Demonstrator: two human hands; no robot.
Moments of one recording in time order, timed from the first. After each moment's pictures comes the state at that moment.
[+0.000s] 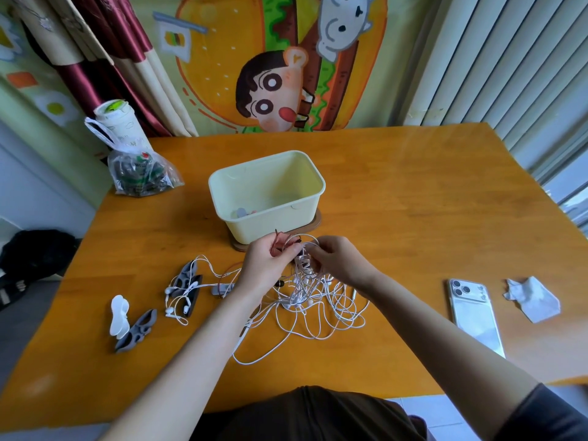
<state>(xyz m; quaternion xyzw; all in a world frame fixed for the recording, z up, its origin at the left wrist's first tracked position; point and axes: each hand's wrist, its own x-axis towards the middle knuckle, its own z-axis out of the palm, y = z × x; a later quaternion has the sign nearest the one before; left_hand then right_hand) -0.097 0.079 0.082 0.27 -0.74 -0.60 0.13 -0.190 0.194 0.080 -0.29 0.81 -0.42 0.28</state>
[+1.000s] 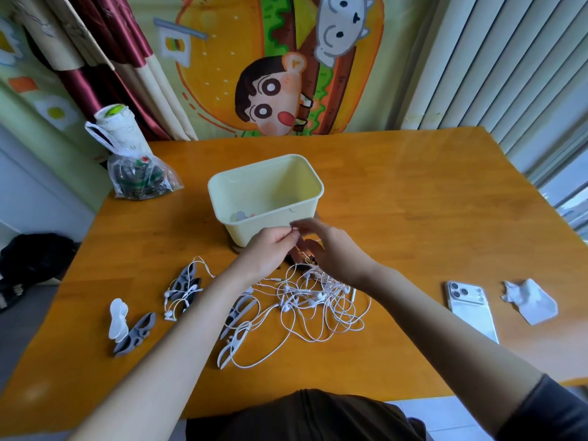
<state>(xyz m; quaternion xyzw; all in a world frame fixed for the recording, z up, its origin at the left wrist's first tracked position) -0.109 0.063 0.105 0.19 -0.82 -0.53 0.01 -0.191 0.190 0.106 -0.44 0.81 -0.35 0.16</state>
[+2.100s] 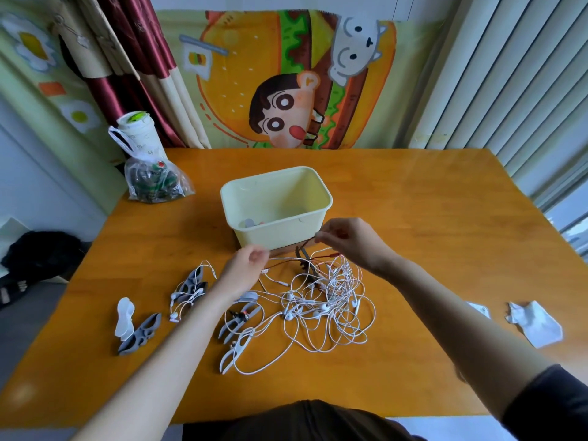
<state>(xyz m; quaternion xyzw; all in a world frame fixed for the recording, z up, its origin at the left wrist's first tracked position) -0.078 0.031 0.070 0.32 -0.81 -0.49 0.01 -0.225 0.195 0.111 -0.42 0.81 -0.37 0.19</state>
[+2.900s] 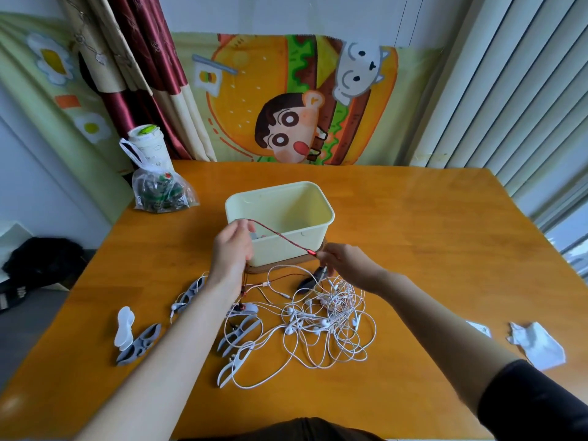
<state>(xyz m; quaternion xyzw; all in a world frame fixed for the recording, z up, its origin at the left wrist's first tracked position) -0.090 0.029 0.114 0.34 -0.60 -0.67 0.27 -0.236 0.186 0.086 -0.42 0.83 -0.28 0.25</state>
